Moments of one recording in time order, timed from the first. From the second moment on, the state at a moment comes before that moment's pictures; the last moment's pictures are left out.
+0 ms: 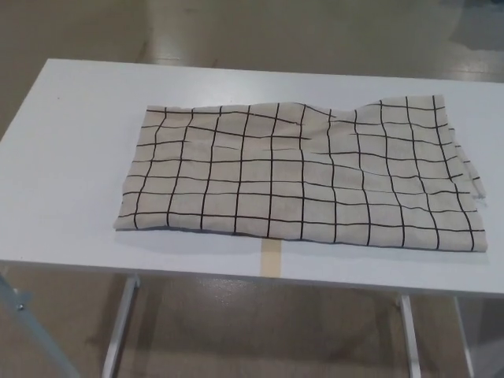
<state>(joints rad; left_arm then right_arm) 0.09 0.22 0.23 0.84 0.02 -0.18 0.03 0.15 -0.14 -0.17 0.77 -0.07 -0.30 -0.11</state>
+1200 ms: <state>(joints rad) 0.26 0.20 0.30 0.08 0.13 -0.51 0.10 0.16 -0.09 -0.16 0.77 -0.07 -0.59 -0.17</state>
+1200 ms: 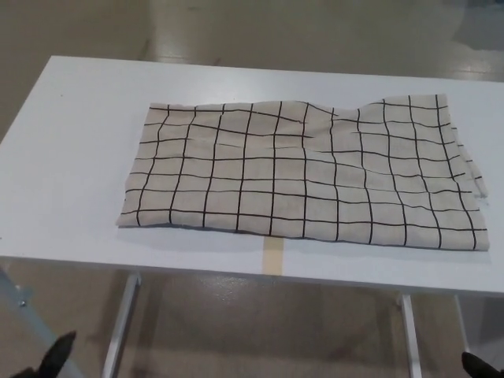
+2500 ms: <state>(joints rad) -0.57 0.53 -0.33 0.48 0.73 -0.30 0.05 0.18 -0.10 -0.16 0.77 -0.07 -0.60 -0.17</state>
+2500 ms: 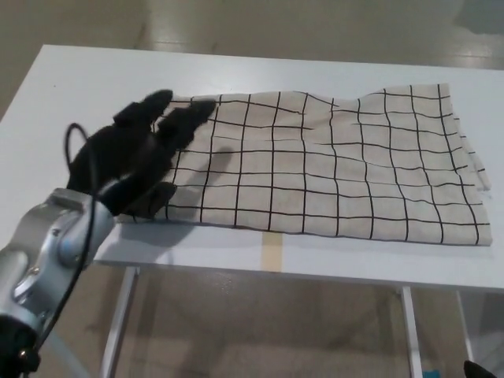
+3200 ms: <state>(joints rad) -0.73 0.51 -0.50 0.78 0.86 -0.19 0.11 0.15 -0.10 -0.17 0.79 -0.06 -0.62 -0.16</state>
